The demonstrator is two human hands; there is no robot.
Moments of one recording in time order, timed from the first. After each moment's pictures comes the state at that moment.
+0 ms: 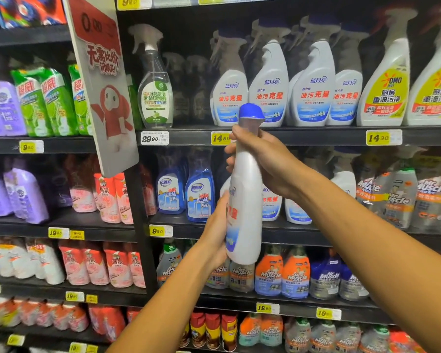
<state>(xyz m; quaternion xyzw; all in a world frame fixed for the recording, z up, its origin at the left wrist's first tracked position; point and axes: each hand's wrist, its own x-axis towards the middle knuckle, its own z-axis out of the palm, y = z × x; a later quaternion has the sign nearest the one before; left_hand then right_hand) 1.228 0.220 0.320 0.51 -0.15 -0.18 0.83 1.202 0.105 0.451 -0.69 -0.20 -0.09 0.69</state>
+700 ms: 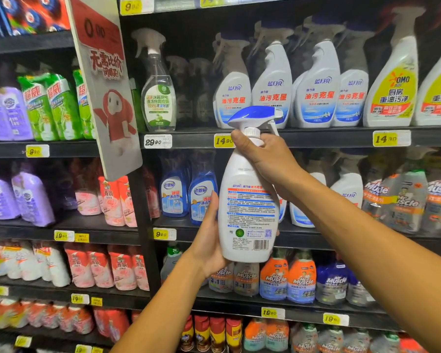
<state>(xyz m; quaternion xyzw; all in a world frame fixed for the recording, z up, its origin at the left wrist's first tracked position) 1.222 0.239 0.315 0.38 -0.29 -0.31 0.82 1.212 0.105 0.447 -0.73 -0.15 -0.22 0.63</state>
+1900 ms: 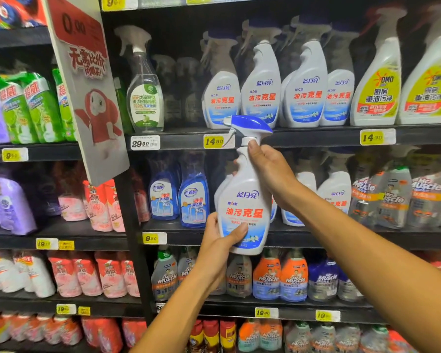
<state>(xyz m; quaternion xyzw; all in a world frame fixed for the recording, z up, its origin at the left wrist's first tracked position) 1.221 0.217 0.291 0.53 -0.17 -0.04 0.83 1.243 0.076 0.415 -0.76 -0.11 -0.24 0.60</state>
